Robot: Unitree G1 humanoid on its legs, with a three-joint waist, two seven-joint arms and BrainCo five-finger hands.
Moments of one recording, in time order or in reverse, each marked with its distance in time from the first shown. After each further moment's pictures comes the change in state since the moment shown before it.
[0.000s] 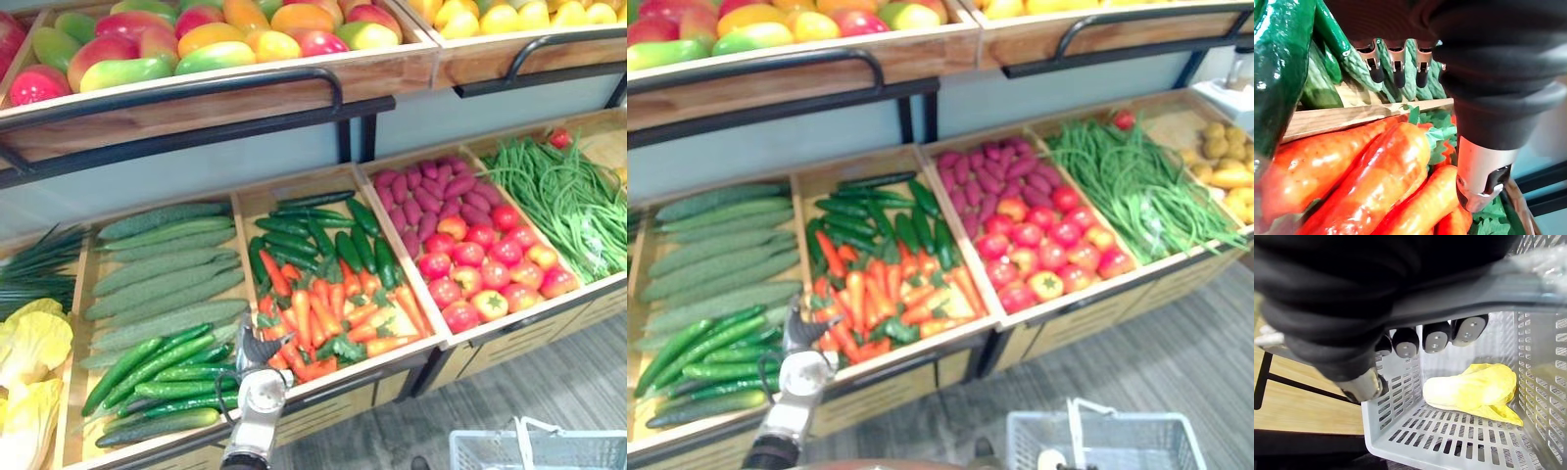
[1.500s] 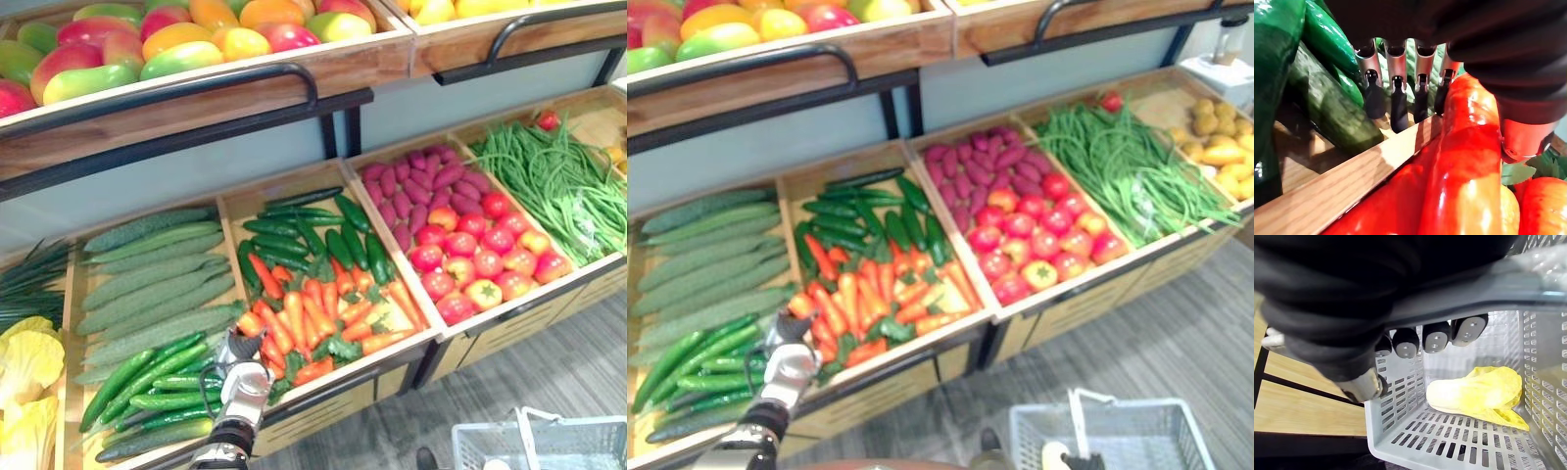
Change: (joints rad) left arm -0.224 0.091 0.050 0.429 0.073 0.022 0.068; right arm -0.027 -0.041 0.048 0.001 0.000 -0.002 -0.002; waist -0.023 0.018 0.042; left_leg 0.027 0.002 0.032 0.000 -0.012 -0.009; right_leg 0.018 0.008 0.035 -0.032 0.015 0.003
